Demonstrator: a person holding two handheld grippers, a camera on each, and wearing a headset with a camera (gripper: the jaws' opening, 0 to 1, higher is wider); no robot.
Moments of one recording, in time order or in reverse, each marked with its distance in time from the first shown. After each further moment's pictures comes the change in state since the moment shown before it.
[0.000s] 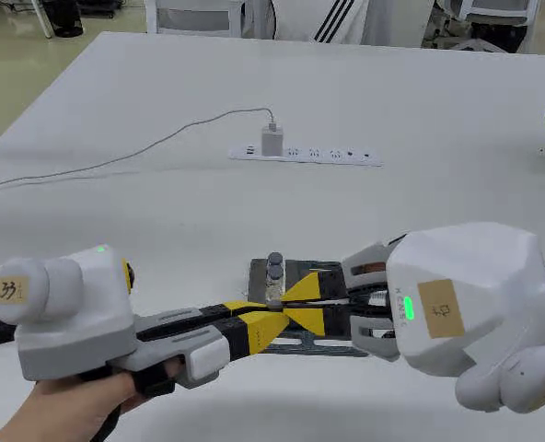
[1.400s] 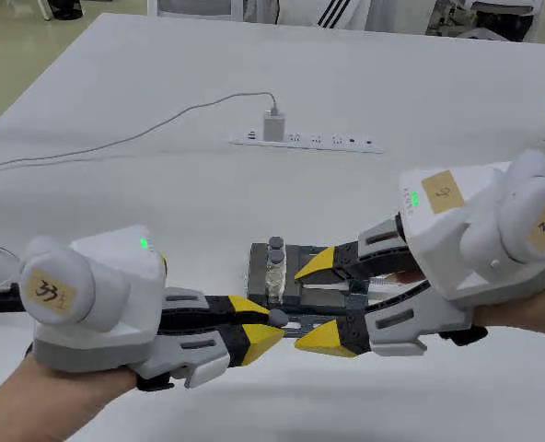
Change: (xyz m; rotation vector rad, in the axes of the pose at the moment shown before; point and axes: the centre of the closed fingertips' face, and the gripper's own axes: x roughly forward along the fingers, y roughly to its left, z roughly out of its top) left arm -0.003 0.004 -0.033 0.549 0.299 0.010; right arm -0.002 0.028 -0.009 0.486 -0.009 0.240
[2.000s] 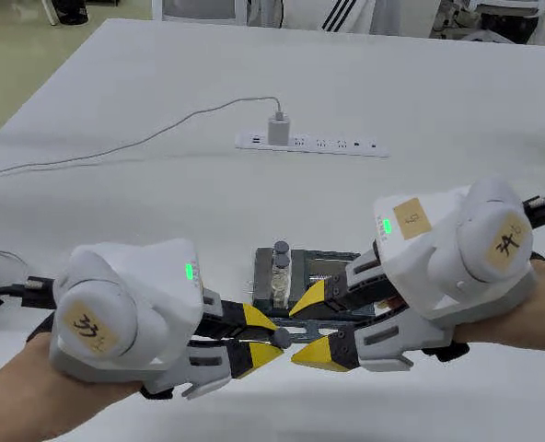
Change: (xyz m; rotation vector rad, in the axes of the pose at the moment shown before) left arm 0.002 -0.005 -0.008 0.290 0.155 -0.053; right arm 0.016 0.010 -0.007 0.004 0.041 0.052
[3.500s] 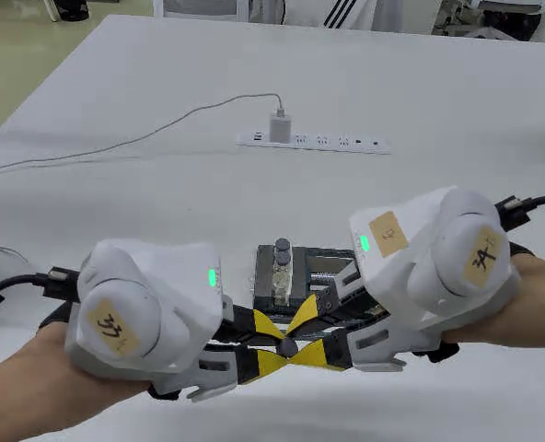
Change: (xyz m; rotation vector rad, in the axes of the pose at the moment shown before) left arm 0.006 -0.011 -0.002 0.047 0.044 -0.048; right arm 0.006 0.007 -0.005 -0.083 0.072 0.053
